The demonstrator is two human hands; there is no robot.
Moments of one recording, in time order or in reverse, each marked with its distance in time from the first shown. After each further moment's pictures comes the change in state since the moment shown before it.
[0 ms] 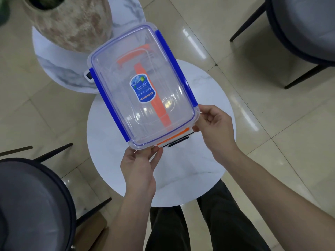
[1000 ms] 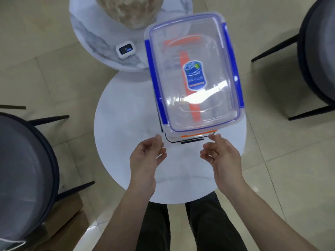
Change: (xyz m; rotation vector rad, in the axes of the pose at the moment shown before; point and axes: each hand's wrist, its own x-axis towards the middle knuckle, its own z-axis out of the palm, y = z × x) left_hand 0.029 -0.022 -0.048 -0.002 -0.040 -0.057; right_hand -0.042 0.039 0.017 0.175 0.072 0.326
